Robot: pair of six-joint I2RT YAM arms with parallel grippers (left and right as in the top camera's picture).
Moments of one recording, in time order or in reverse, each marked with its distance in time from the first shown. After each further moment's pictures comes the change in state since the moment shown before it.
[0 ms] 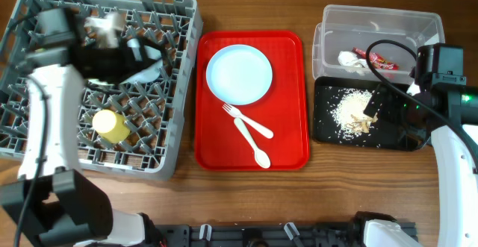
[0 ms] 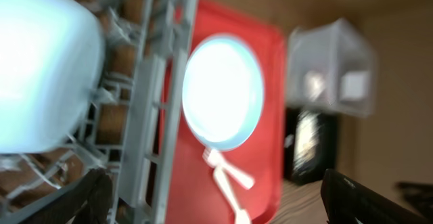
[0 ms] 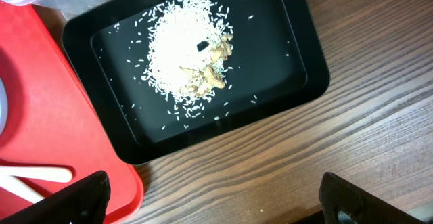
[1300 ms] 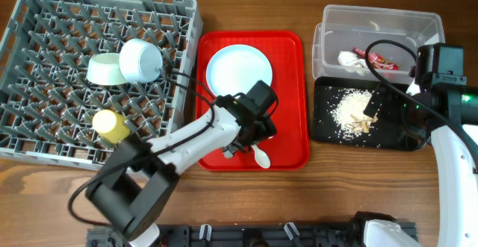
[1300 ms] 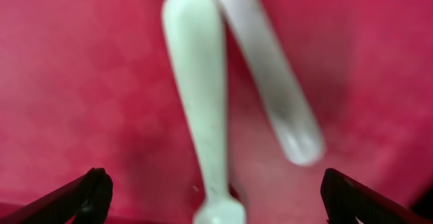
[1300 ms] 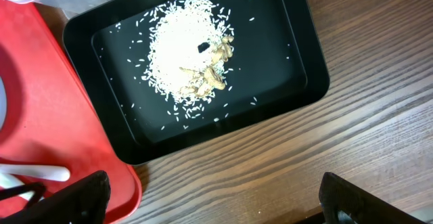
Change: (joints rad) left arm -0.961 0.162 -0.312 0.270 -0.617 -1.106; right arm 0.000 0.000 0.000 0.004 0.000 -0.019
